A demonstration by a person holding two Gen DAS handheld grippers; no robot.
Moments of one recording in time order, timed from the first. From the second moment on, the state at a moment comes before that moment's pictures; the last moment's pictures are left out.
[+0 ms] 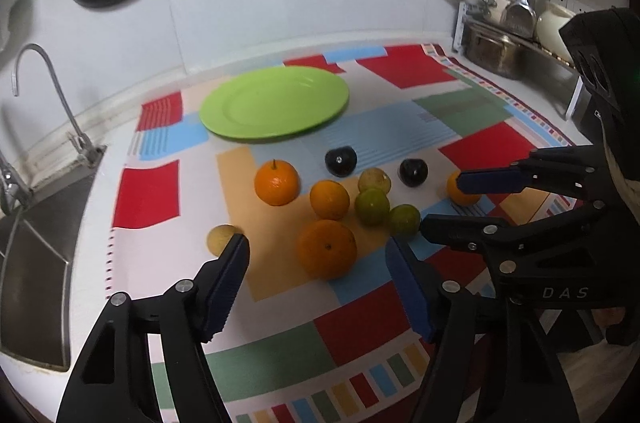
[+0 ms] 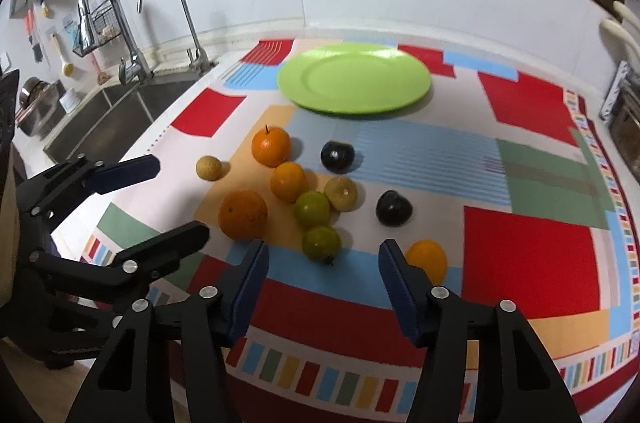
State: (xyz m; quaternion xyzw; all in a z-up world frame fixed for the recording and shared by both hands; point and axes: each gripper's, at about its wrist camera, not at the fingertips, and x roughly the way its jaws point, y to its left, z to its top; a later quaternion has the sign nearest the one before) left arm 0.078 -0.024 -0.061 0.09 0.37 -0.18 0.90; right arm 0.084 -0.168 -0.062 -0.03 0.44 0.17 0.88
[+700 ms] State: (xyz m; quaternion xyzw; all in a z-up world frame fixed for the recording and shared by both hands) left arm 0.113 -0.034 -0.095 0.09 0.43 -0.22 0.87; right arm 0.121 -0.162 -0.101 -0.01 0.50 0.19 0.85
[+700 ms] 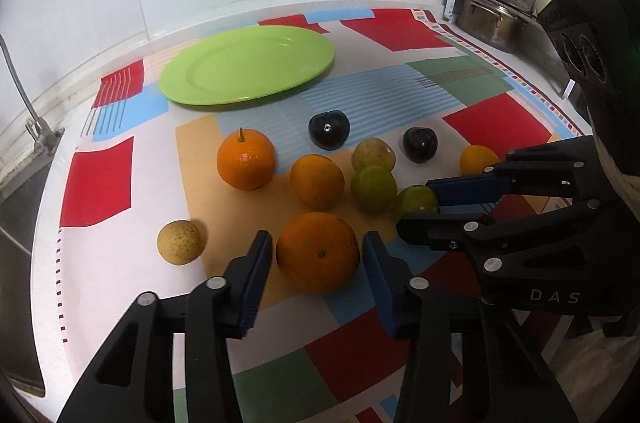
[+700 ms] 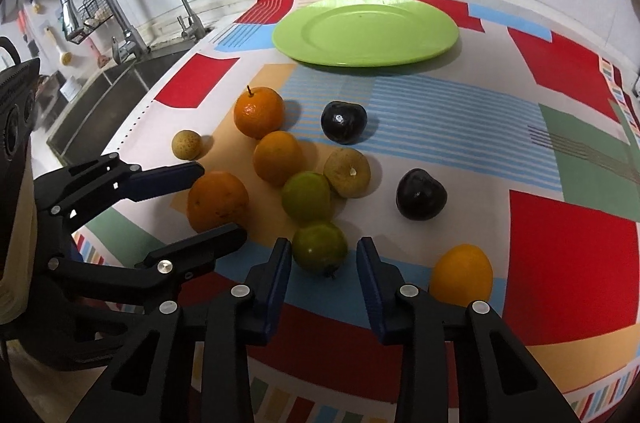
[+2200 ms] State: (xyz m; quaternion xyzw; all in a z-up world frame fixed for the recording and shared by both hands) left arm 0.140 -0.011 -0.010 0.05 0.35 -0.15 0.92; right arm 0.133 -0.165 -0.019 0.00 0.37 0.17 0.91
